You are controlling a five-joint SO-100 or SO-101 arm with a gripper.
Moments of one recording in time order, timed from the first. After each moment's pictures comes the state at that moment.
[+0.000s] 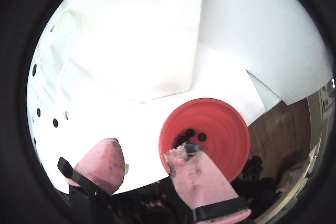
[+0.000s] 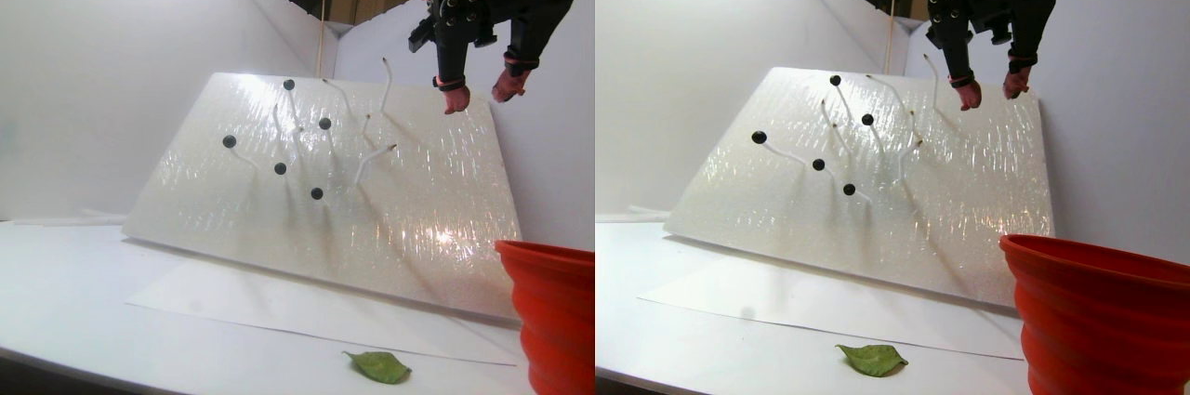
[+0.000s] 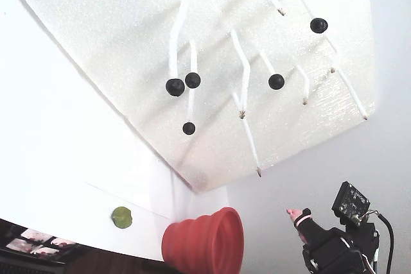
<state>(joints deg) 35.7 105.7 131.3 1.6 -102.0</state>
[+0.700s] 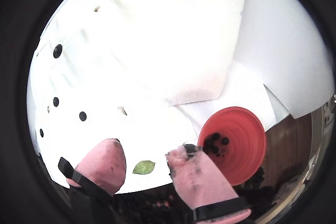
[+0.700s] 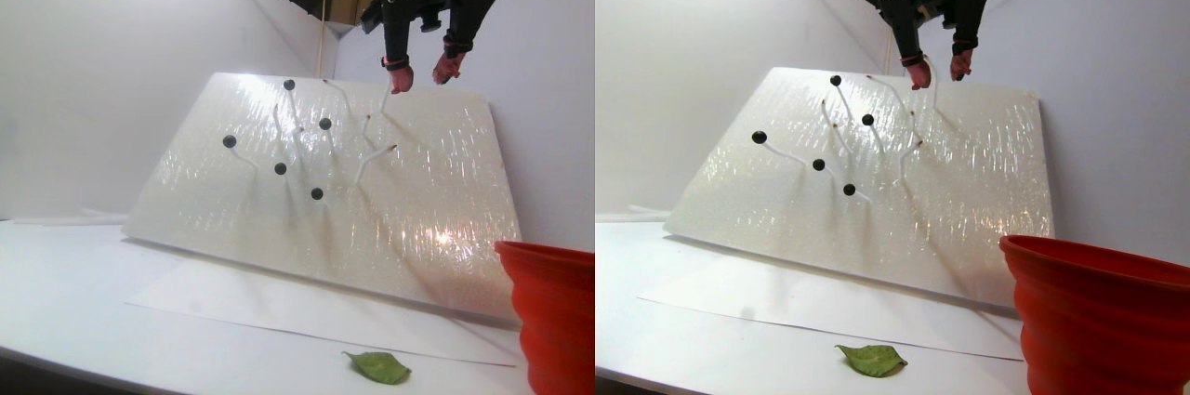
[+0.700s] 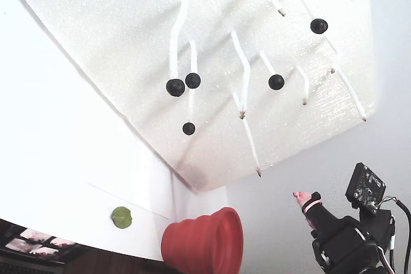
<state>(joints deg) 27.8 116.0 134.4 7.1 -99.4</state>
